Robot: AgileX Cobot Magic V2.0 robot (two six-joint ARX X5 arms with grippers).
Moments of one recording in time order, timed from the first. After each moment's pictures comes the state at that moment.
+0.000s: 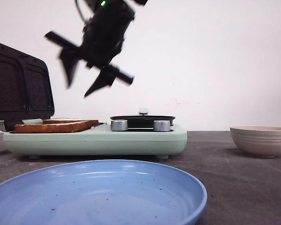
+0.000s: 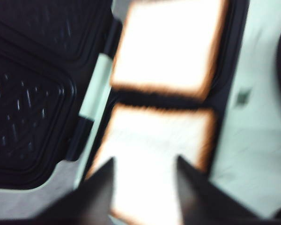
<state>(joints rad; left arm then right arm) -0.67 0.63 1.48 -0.90 -0.12 0.04 0.80 2.05 1.77 -0.35 0.05 0.72</state>
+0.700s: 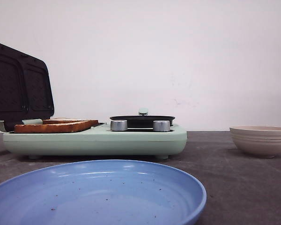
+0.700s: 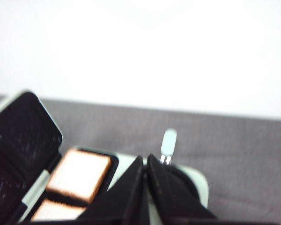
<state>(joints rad) -0.67 0.63 1.48 -0.95 -0.34 0.05 0.78 1.42 1.57 -0.42 0.44 0.29</state>
